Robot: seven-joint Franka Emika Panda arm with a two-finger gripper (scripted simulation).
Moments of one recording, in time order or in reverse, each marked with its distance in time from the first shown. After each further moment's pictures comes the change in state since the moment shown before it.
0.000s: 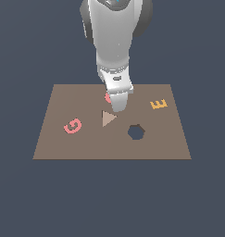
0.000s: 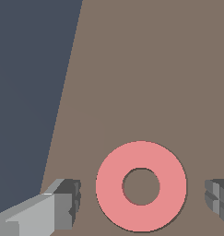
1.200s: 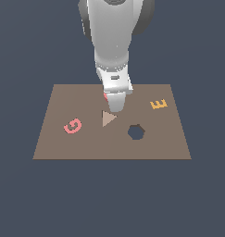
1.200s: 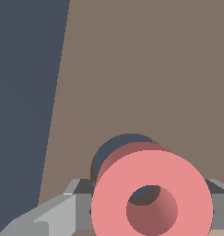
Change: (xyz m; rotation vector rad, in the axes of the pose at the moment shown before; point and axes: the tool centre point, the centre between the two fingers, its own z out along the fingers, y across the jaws) arm -0.004 0.005 -0.010 -0.001 0.001 0.063
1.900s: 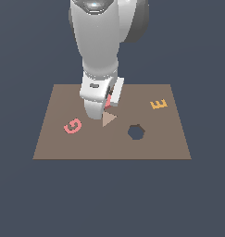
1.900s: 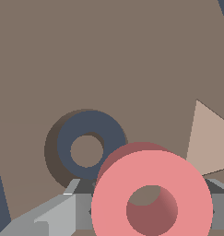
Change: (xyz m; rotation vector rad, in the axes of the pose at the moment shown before) arm -0.031 0.021 0.002 -0.001 0.000 0.395
